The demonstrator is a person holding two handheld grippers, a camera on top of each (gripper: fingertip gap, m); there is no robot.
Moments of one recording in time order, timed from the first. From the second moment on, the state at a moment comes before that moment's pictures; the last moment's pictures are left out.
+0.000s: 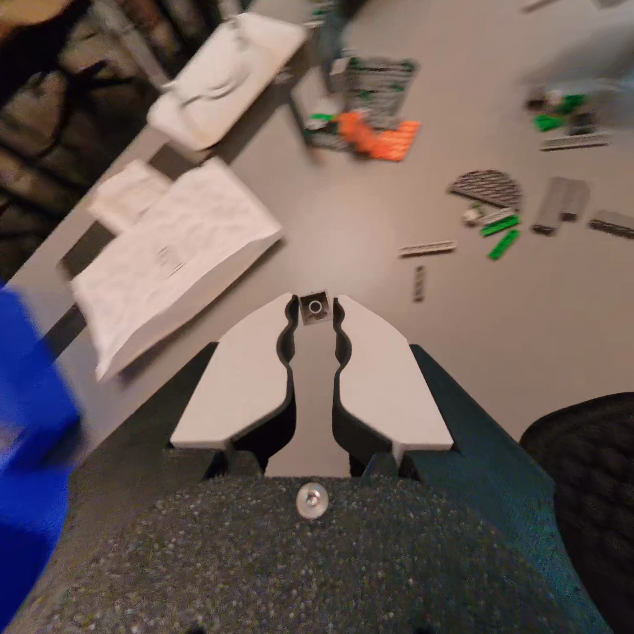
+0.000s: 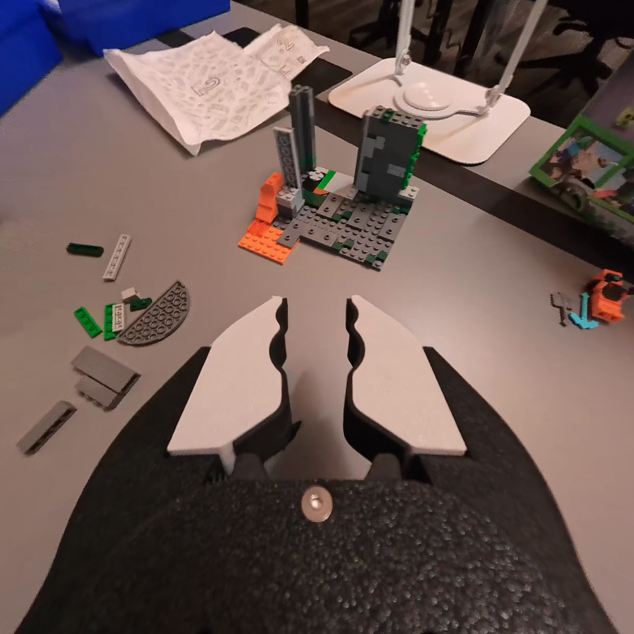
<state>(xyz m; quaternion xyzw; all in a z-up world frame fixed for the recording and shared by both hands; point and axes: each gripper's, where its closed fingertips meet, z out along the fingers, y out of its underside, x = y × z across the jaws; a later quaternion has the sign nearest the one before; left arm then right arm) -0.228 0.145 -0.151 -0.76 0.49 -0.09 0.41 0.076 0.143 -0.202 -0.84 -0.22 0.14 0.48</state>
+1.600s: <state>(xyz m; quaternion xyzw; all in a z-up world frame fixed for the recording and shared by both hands) -0.301 0.174 -0.198 -0.90 0.21 0.04 0.38 0.091 0.142 -0.201 -0.83 -0.18 0.18 0.49</state>
